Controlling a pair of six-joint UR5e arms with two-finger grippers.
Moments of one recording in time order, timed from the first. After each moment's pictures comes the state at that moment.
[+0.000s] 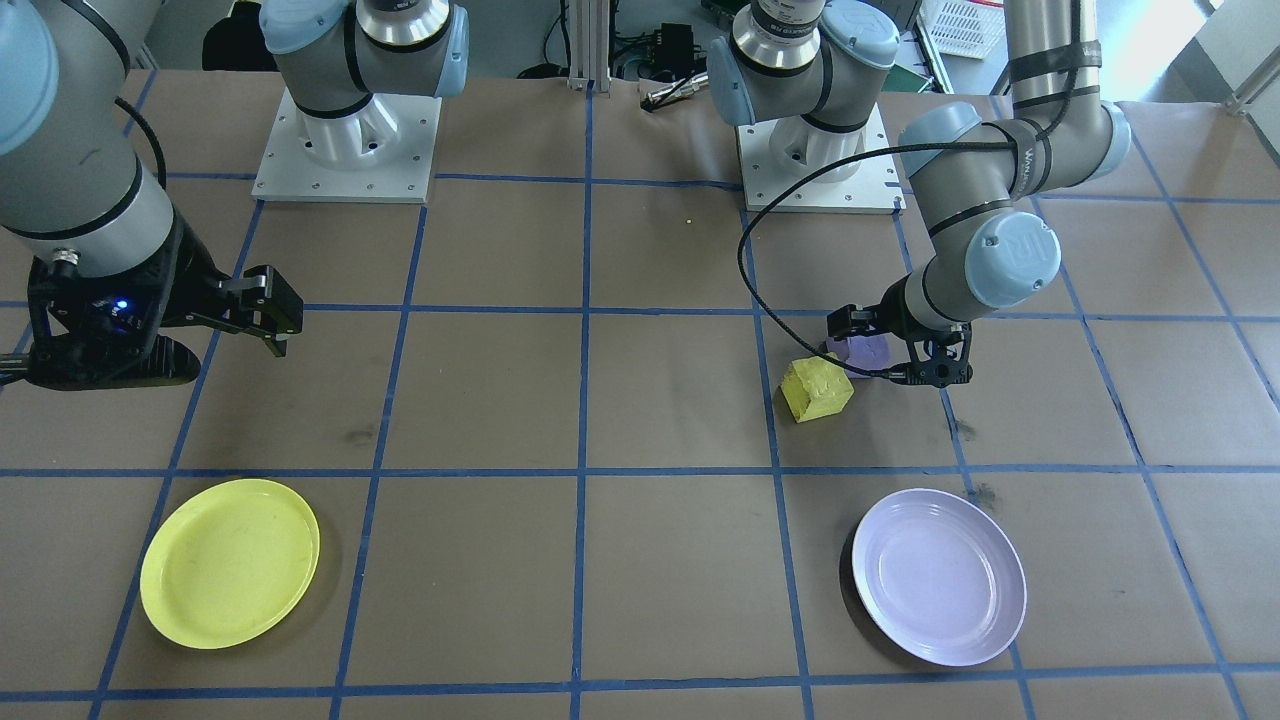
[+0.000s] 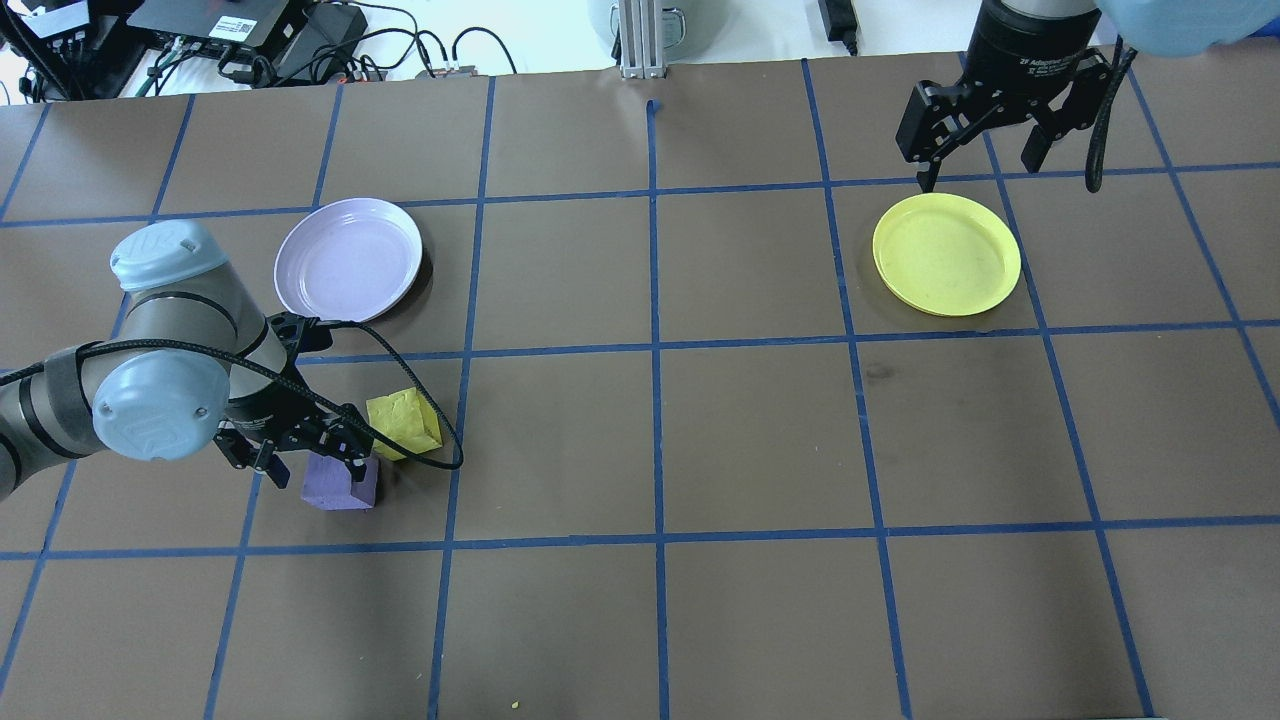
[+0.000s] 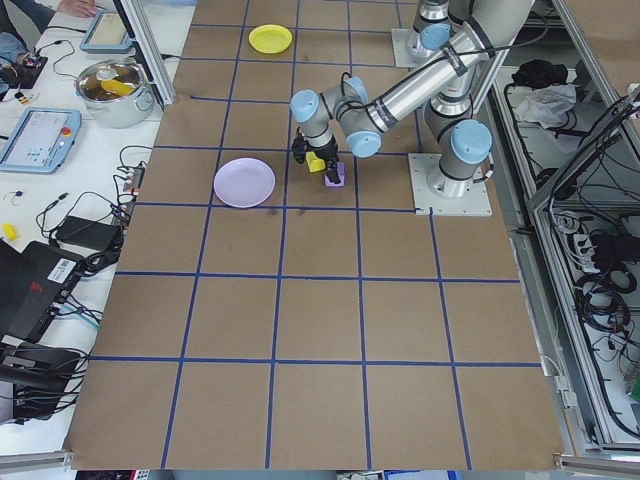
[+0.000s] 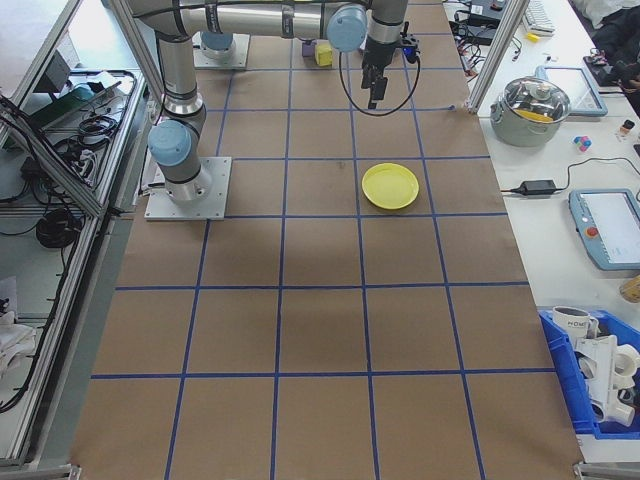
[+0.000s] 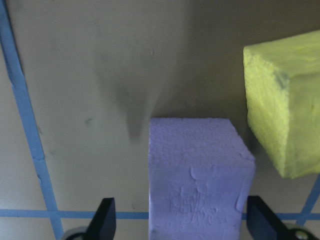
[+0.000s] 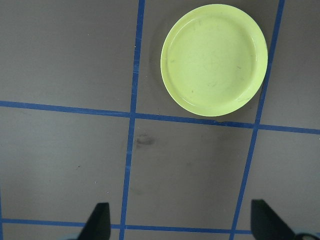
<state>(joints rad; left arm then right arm) -1.28 -1.71 -2.14 -1.20 1.64 0.23 1.52 -1.37 1.40 -1.52 -1.65 -0.16</state>
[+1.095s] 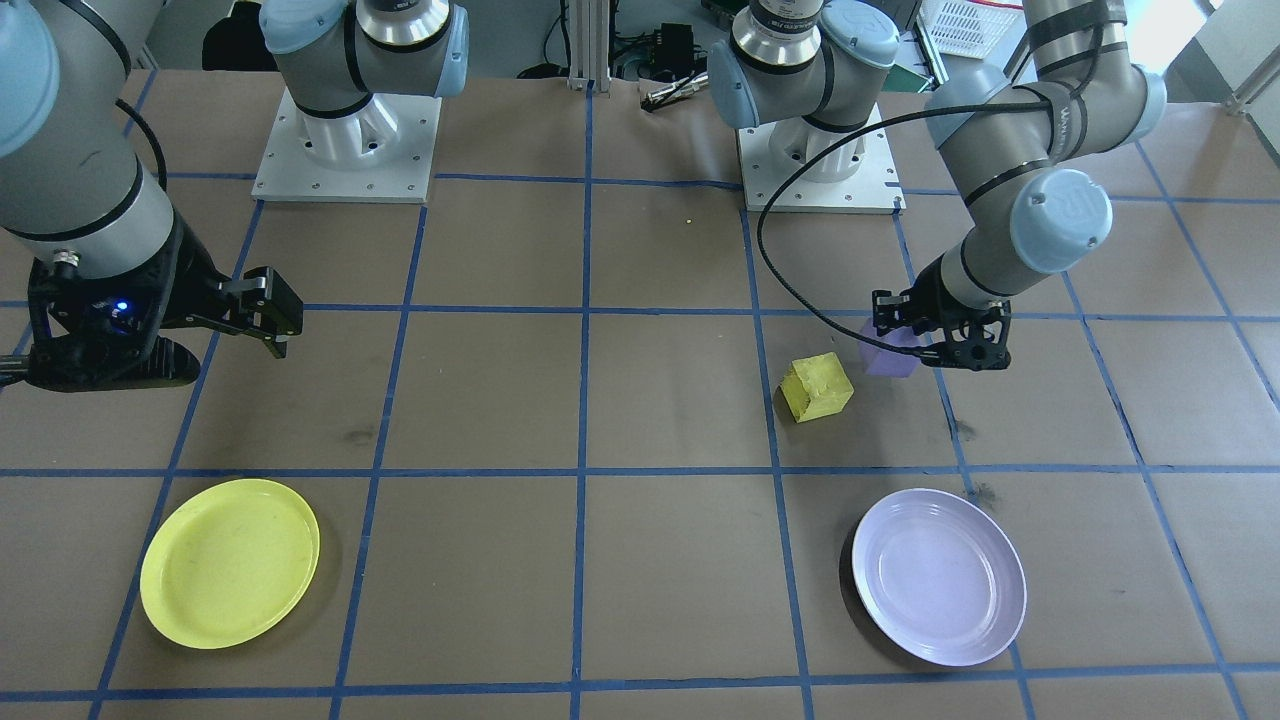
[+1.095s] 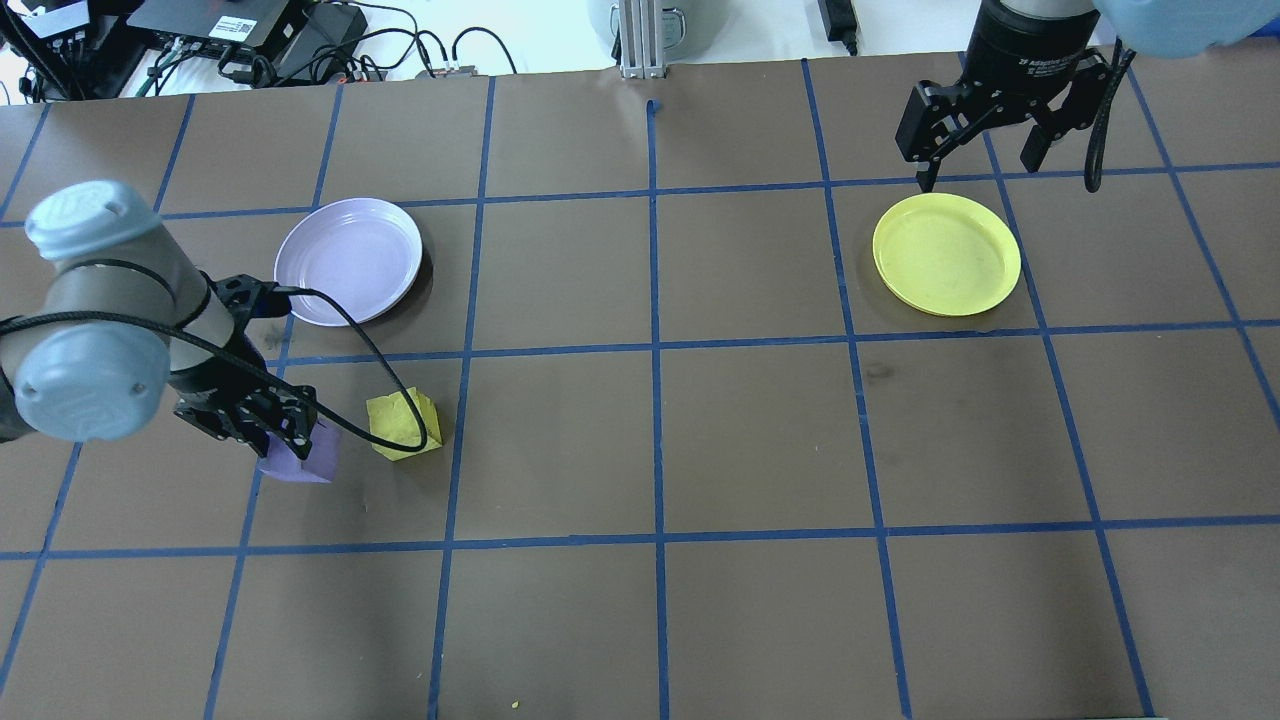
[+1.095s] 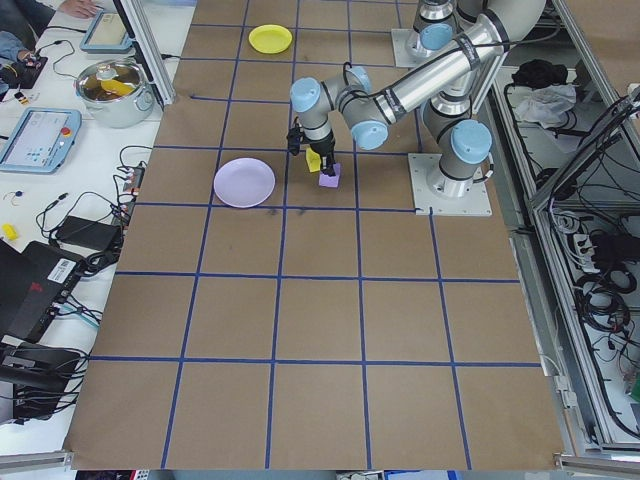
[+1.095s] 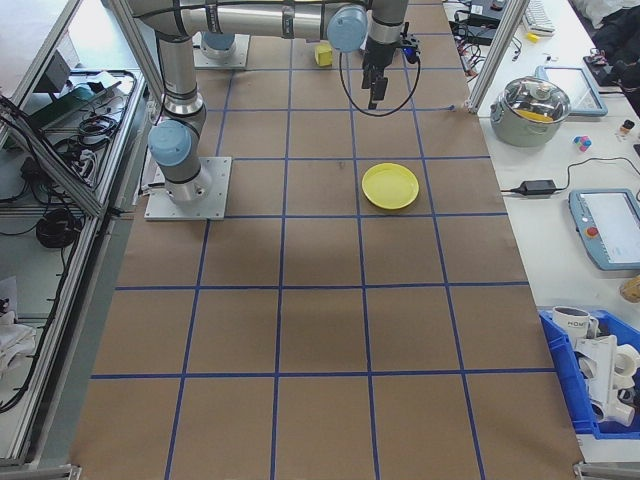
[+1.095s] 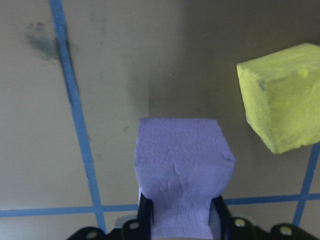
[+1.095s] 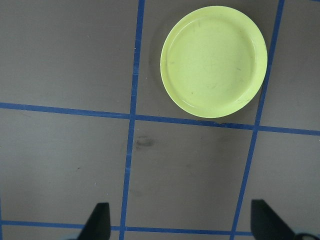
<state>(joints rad) -1.24 -1.64 -2.08 -1.25 1.64 0.36 1.52 -1.37 1.40 -1.53 -1.65 -0.16</state>
